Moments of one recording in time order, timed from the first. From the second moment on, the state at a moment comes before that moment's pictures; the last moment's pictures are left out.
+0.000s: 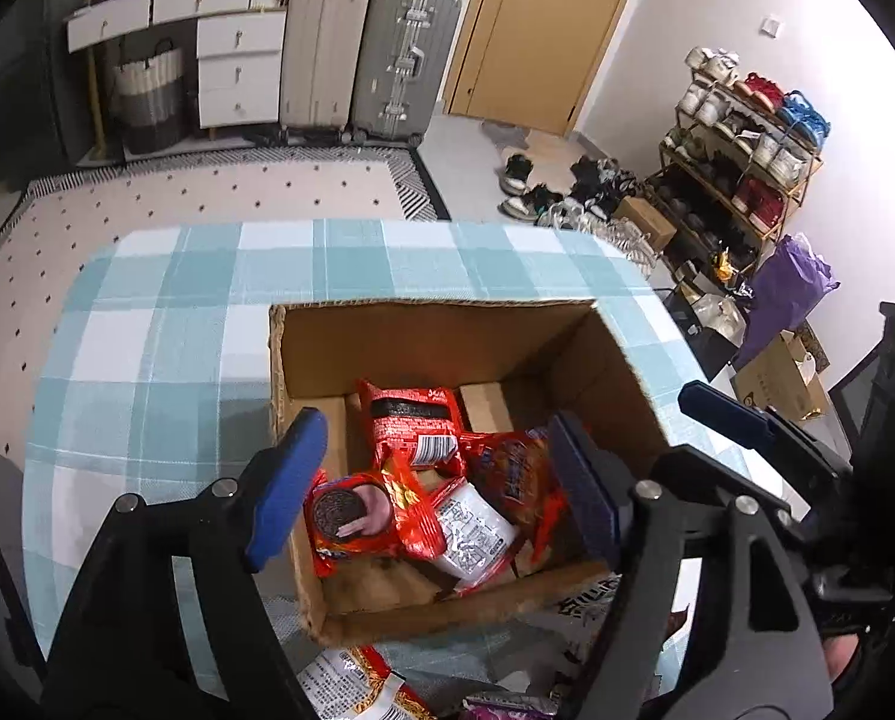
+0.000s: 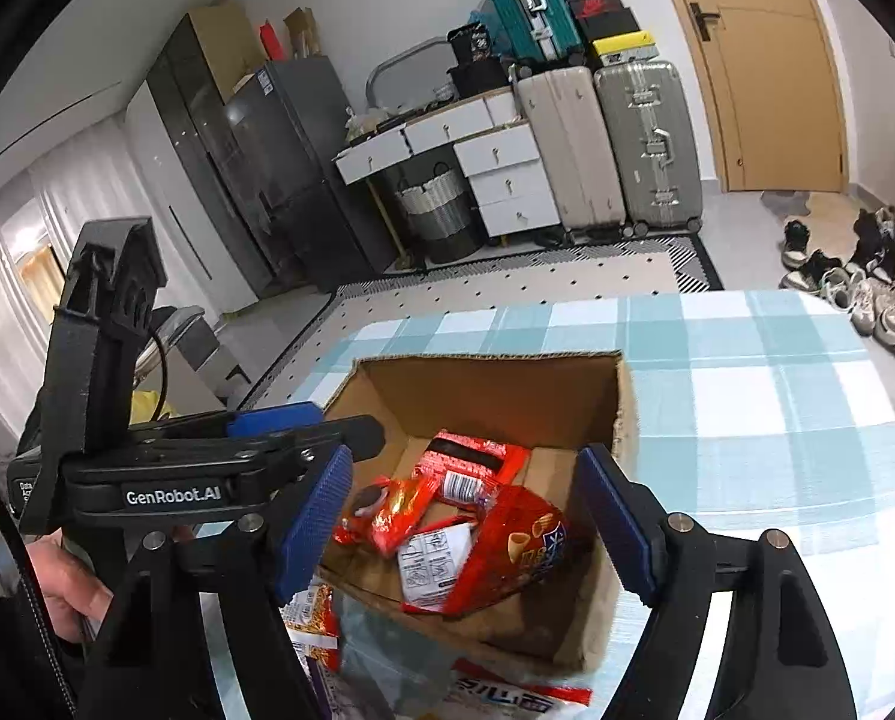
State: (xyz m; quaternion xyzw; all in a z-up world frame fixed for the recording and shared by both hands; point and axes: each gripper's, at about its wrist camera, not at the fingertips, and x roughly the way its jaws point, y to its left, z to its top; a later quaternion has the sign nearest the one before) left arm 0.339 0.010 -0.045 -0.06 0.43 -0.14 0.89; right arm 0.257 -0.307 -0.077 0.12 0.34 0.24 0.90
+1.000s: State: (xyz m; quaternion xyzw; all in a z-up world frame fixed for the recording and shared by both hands) left arm 0.212 0.021 0.034 -0.03 0.36 -0.10 0.92; right arm 0.145 -0.327 -0.007 0.10 0.28 0.23 0.93
